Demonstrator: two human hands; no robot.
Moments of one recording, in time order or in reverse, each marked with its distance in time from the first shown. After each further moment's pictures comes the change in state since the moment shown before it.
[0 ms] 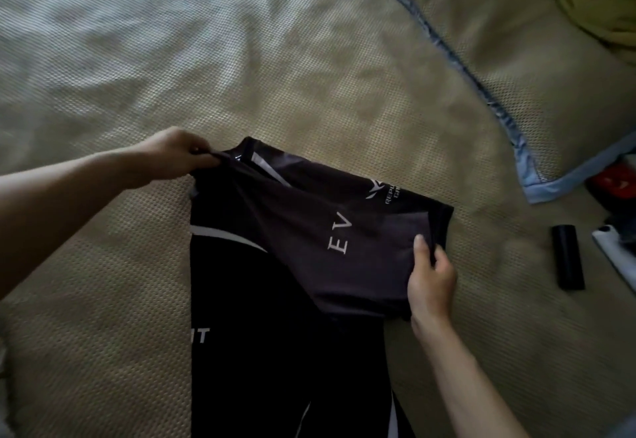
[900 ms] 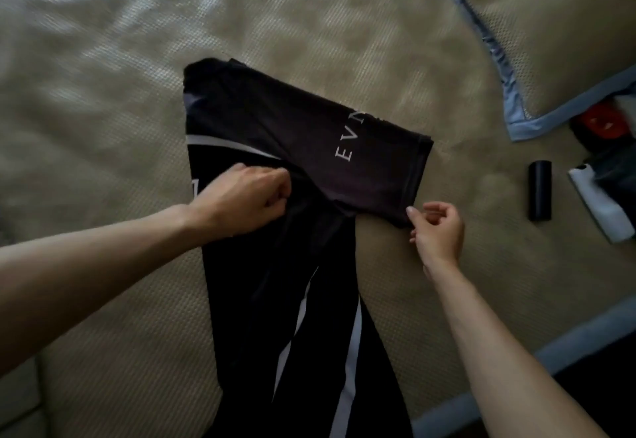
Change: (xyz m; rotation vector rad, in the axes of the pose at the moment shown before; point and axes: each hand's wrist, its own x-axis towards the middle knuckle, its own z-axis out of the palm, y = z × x) left_hand -0.133 0.066 0.151 0.319 0.000 0.523; right_hand 0.013 0.051 -0.080 -0.140 -0.080 0.087
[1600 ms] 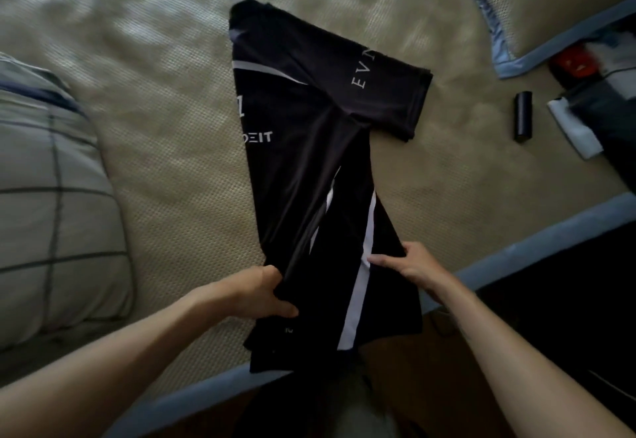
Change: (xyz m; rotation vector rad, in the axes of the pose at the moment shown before) left_hand -0.257 0.104 0.096 -0.368 -0.696 -0.408; right_hand -0.193 0.087 -0.086 -0.309 -0.799 0.265
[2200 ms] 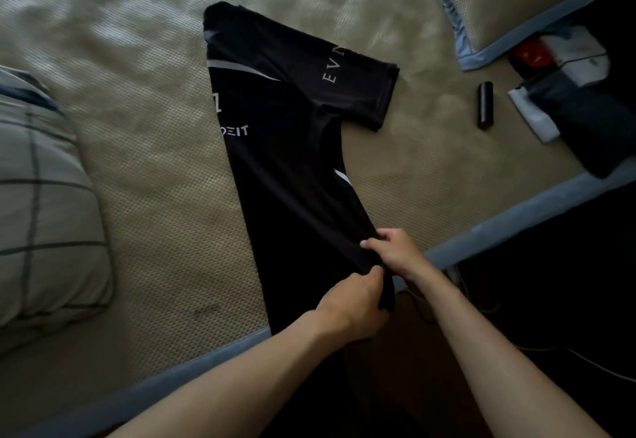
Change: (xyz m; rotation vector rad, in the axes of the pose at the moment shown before) left_hand 0.014 0.163 0.089 -0.054 0.239 0.324; right_hand -0.025 0.011 -0.001 0.018 0.136 -0.127
